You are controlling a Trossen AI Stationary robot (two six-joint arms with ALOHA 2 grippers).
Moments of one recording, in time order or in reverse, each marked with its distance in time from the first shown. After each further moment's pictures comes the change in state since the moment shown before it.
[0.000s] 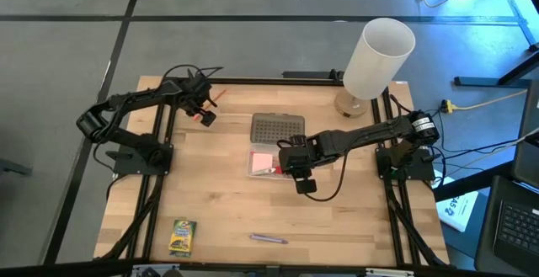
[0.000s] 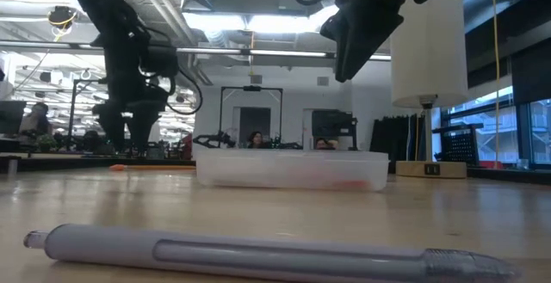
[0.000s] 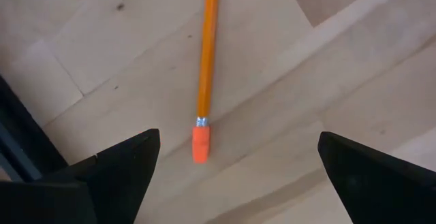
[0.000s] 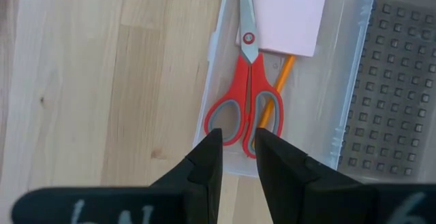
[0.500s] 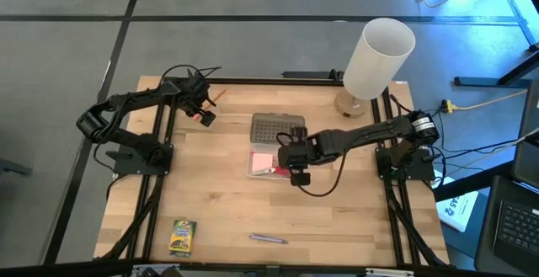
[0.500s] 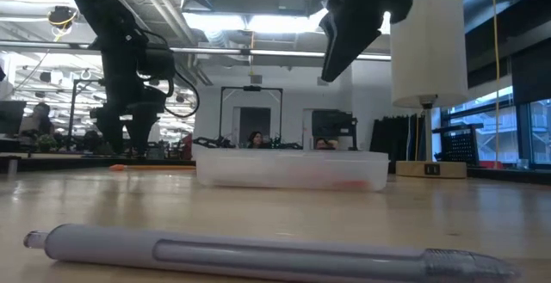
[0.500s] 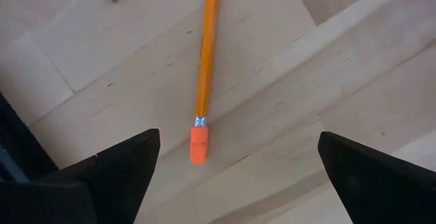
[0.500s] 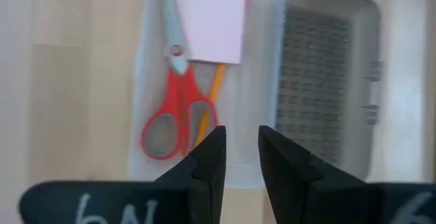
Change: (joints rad) left arm 0.025 0.000 -0.020 0.023 0.037 0.004; right arm -0.004 0.000 0.000 0.028 0.231 0.030
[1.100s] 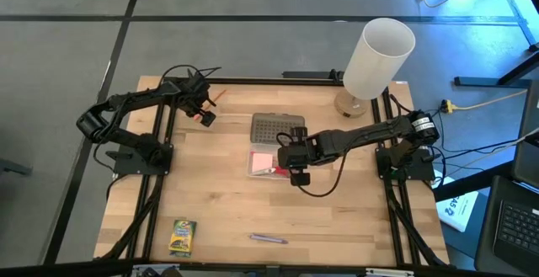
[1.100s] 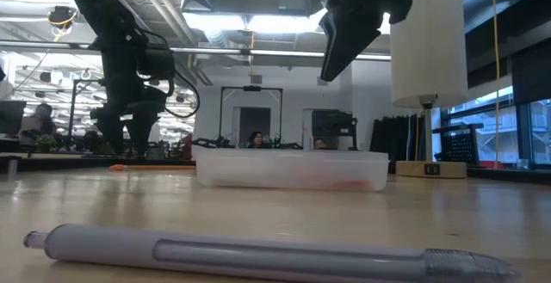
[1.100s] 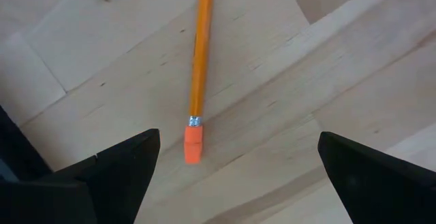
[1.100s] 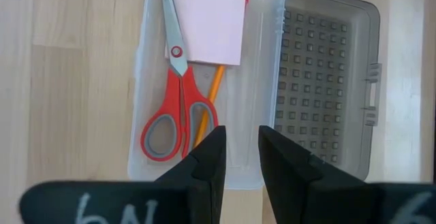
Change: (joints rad) left arm 0.000 0.000 0.000 0.000 0.015 0.000; right arm 0.000 0.000 0.000 0.004 0.004 -0.002
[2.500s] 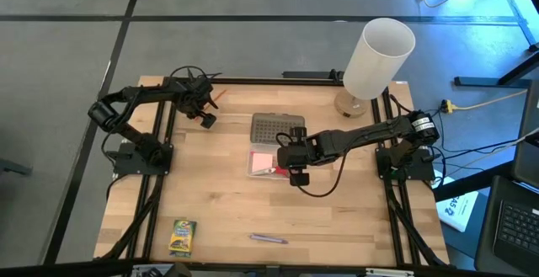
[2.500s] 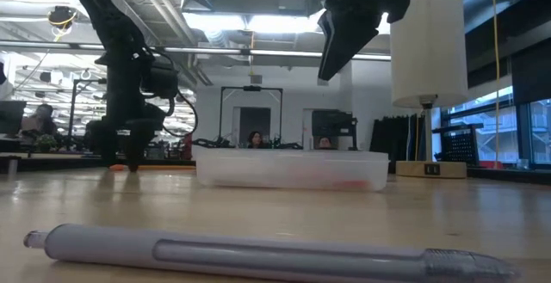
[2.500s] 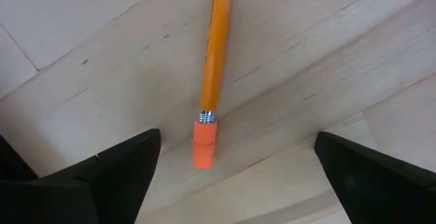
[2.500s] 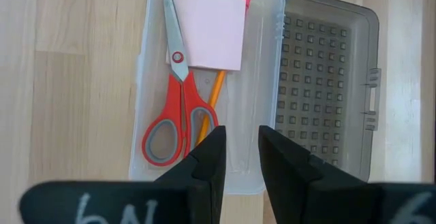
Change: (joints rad) left arm 0.010 0.163 0.004 0.021 0.002 -0.026; right arm 0.000 0.000 0.000 0.015 0.000 -0.002
